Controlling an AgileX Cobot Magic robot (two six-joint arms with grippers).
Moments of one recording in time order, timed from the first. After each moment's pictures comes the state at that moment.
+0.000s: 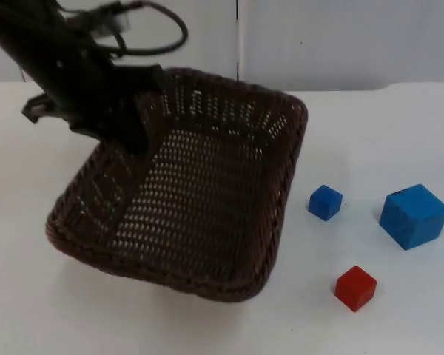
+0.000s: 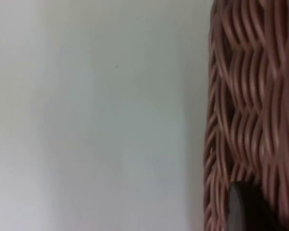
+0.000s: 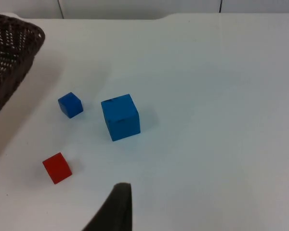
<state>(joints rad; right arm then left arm) 0.04 0.00 -0.52 0.05 1.08 -0.04 -0.19 1.94 -1.32 -0.54 0.83 0.34</state>
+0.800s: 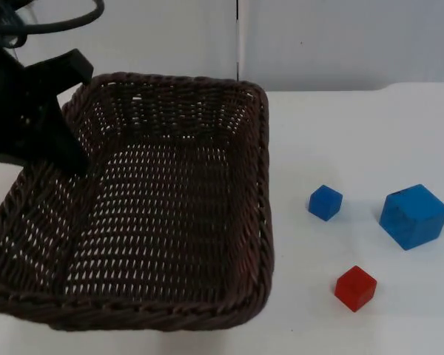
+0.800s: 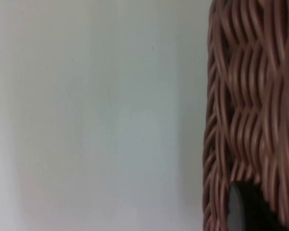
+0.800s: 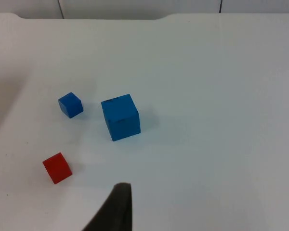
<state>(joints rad) 0.04 0.00 -0.52 0.05 1.08 -0.04 -0.07 1.60 -0.96 -0.66 0.87 0.29</state>
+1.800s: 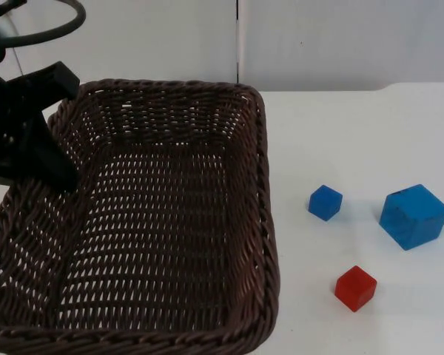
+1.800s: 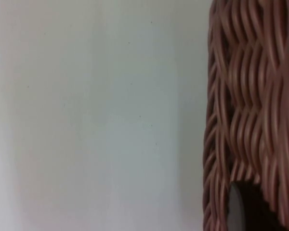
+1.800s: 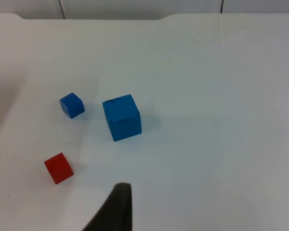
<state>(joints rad) 0.04 0.00 -0.52 0.06 1.08 -0.04 -0.07 1.50 -0.85 -0.68 0.83 0.29</state>
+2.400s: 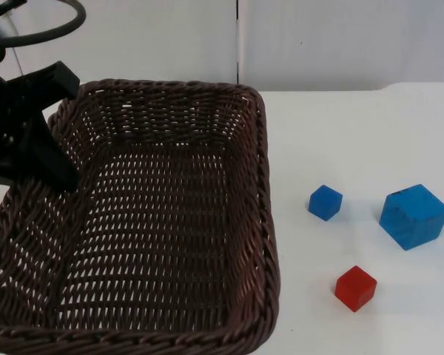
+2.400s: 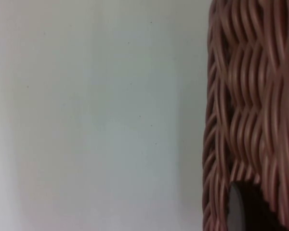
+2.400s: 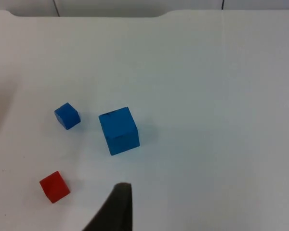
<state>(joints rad) 0.04 0.36 -0.62 0.06 0.92 -0.04 -0.07 1.50 -0.85 -0.68 0.83 0.29</state>
